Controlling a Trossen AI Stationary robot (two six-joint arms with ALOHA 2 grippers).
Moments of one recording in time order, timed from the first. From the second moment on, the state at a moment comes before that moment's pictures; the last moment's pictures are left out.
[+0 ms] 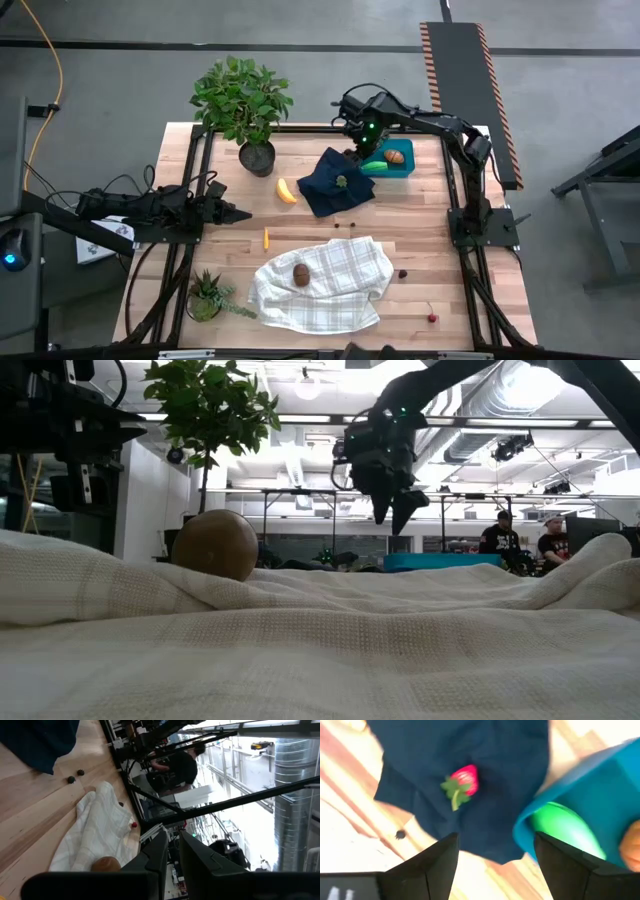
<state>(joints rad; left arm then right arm) 0.03 0.01 0.01 0.01 0.01 -1.29 -0.55 2.00 1.75 -1.23 -0.26 0.18</state>
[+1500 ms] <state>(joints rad) 0.03 0.01 0.01 0.04 0.16 -1.23 0.18 1.89 1.71 -1.36 -0.11 0.91</state>
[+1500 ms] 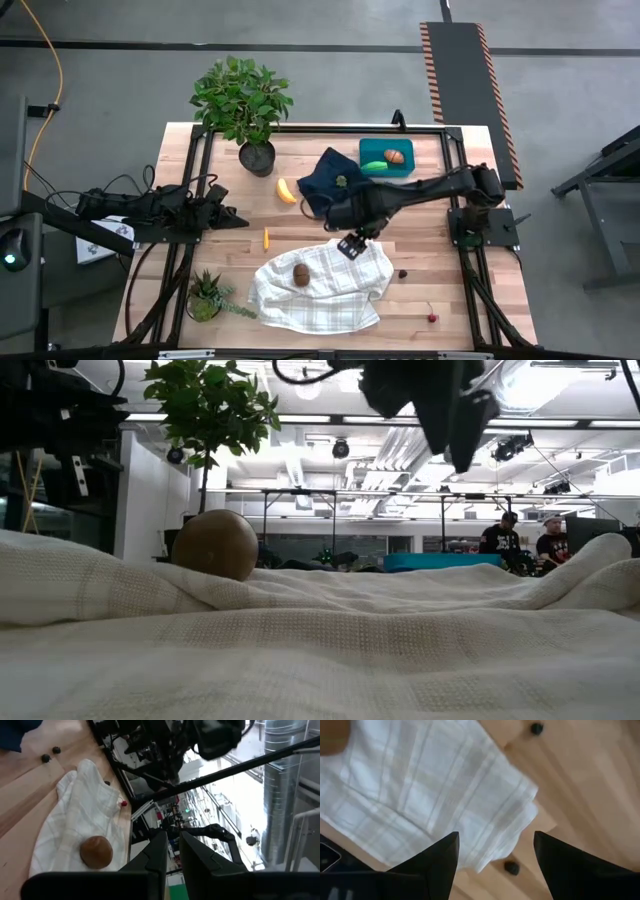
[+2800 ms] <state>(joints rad) 0.03 0.01 0.01 0.04 0.16 -1.21 0.76 1.81 1.71 -1.39 -0.05 1.87</state>
